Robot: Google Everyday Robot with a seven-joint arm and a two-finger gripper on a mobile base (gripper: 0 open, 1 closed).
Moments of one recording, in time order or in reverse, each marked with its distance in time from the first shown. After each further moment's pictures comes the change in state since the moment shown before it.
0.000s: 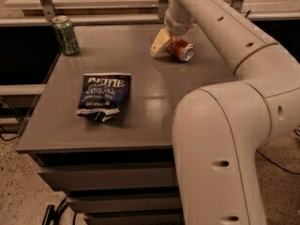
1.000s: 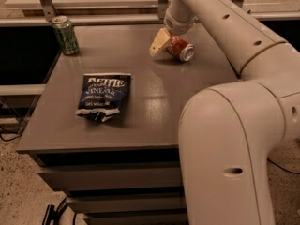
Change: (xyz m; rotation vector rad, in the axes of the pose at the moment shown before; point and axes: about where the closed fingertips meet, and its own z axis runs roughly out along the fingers) arm 0.004 0.009 -0.012 -0.025 -0.010 -0.021
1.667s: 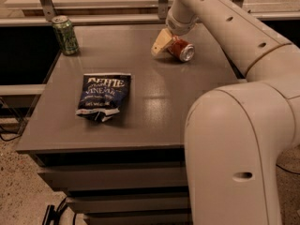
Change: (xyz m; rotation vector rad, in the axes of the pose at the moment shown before) arm -0.003 -0.006 0.004 0.025 -0.044 -0.016
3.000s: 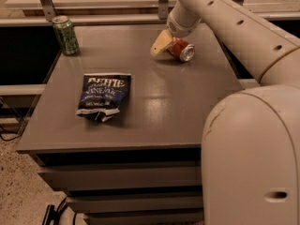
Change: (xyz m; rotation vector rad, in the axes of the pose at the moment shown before) arm 0.000 0.004 -0.007 0.010 -0.079 0.018
